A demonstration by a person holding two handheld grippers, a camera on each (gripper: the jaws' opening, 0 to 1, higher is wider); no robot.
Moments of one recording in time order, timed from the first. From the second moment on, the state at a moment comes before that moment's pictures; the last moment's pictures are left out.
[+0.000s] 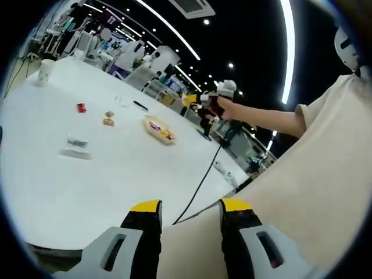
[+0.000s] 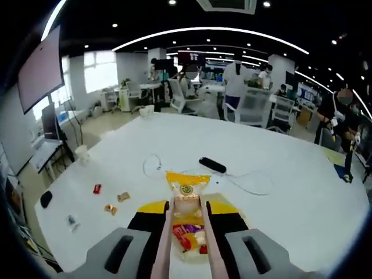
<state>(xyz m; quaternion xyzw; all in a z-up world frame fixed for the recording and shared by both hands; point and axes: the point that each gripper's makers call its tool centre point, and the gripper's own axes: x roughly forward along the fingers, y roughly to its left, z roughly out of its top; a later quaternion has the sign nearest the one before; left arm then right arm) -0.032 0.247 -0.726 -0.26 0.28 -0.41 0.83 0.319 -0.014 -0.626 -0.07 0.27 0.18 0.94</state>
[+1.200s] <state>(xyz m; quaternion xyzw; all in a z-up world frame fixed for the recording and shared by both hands) -0.029 0.245 -0.724 -0.26 0.28 -0.41 0.83 0.341 -0.013 -0.607 -0.07 0.26 0.18 0.95</state>
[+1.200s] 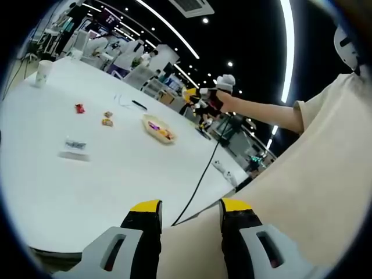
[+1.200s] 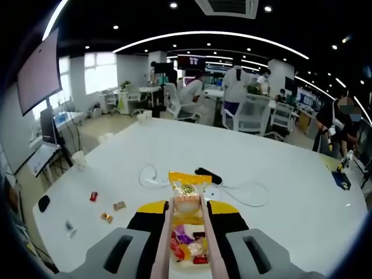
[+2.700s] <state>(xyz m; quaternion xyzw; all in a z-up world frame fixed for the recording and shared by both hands) -0.043 0.246 -0.727 -0.26 0.28 -0.42 0.82 0.322 -0.002 -0.617 -0.07 0.26 0.19 0.94</state>
